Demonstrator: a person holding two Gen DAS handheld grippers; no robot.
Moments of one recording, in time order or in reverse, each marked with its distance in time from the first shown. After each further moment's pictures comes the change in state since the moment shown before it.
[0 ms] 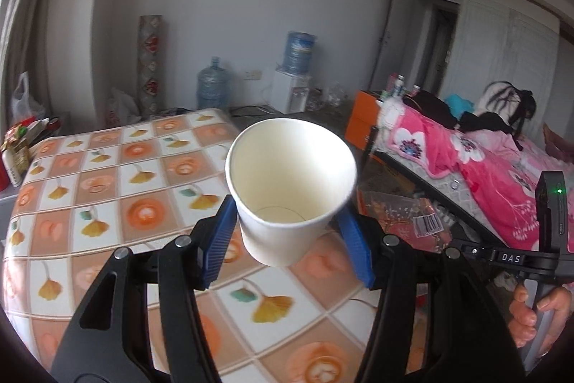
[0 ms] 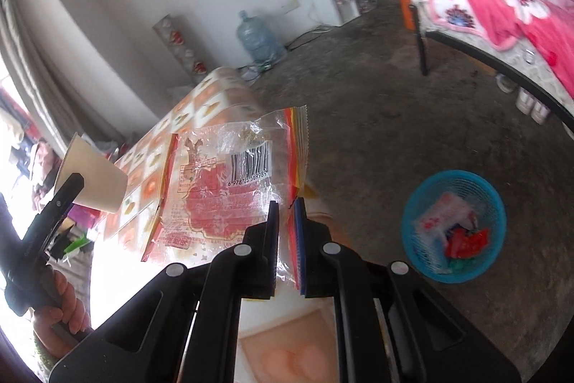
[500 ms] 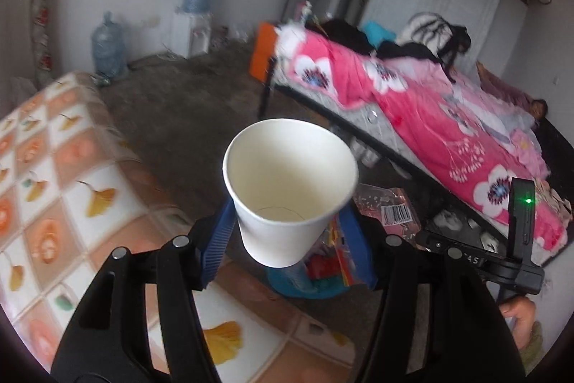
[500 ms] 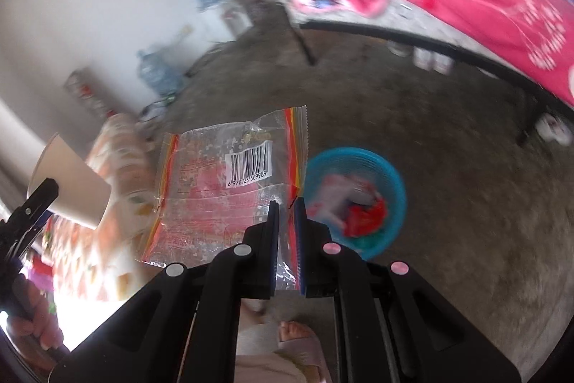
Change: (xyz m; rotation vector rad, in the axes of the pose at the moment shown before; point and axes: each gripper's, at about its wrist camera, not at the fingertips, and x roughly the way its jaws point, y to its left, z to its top) left arm 0.118 -0.173 -0.020 0.123 0.304 -0.323; right arm -0.040 -0.166 -0.031 0.289 -0.050 -0.276
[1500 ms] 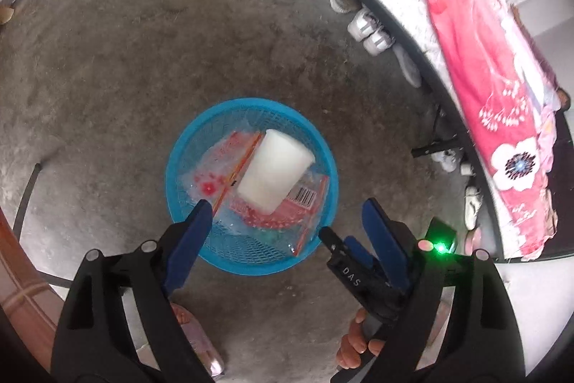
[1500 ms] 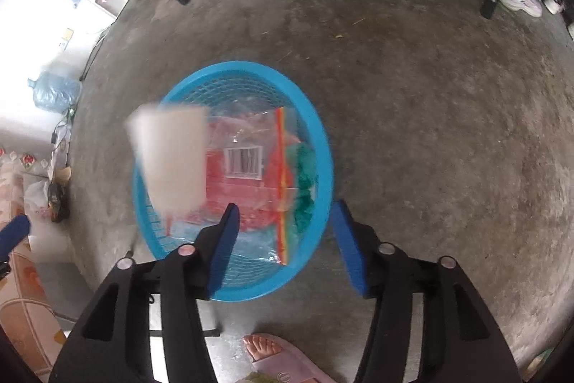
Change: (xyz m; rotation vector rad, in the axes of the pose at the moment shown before) left arm 0.294 -0.040 -0.043 -0.178 0.533 -0.075; right arm 0.225 -0.155 -0.039 0.332 0.224 -0.209
